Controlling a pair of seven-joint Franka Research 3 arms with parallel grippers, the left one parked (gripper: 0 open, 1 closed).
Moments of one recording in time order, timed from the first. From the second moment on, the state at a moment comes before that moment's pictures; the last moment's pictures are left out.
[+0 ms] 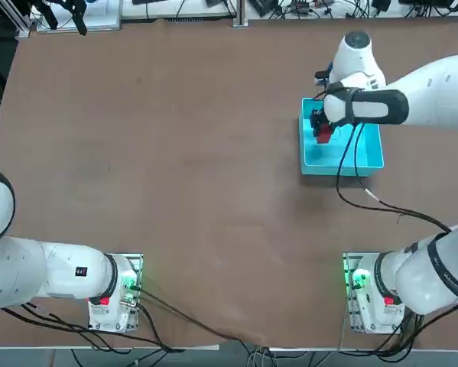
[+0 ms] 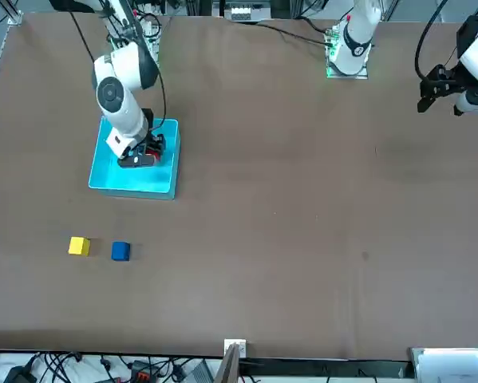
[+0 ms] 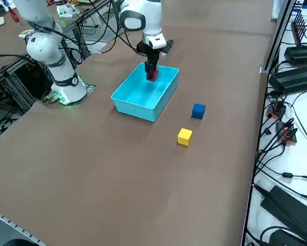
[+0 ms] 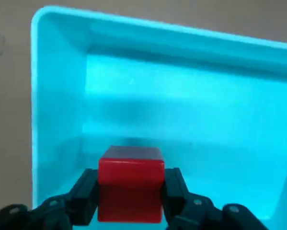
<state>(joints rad) 0.48 0.12 -0.08 -2.36 -0.01 2.37 0.31</state>
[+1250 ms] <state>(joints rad) 0.27 0.21 -0.13 -1.93 -0.01 2.14 0.03</state>
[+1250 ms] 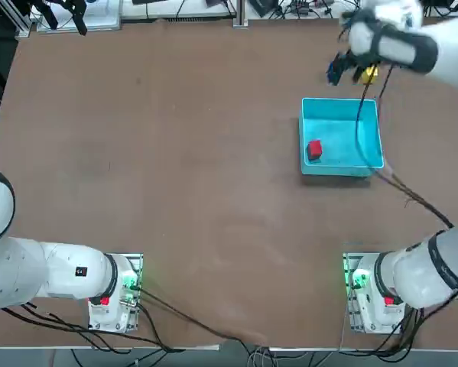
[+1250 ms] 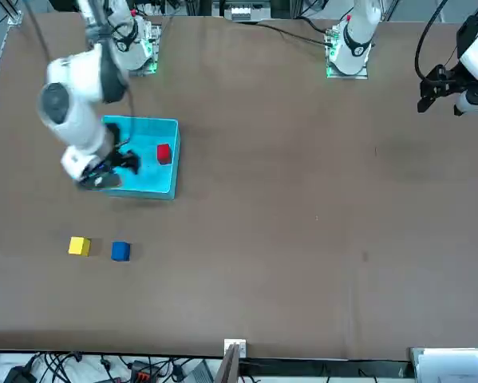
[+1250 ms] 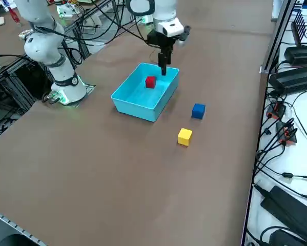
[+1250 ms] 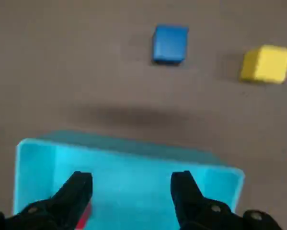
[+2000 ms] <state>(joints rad) 0.20 0.73 -0.12 -1.46 0.00 2.16 -0.02</state>
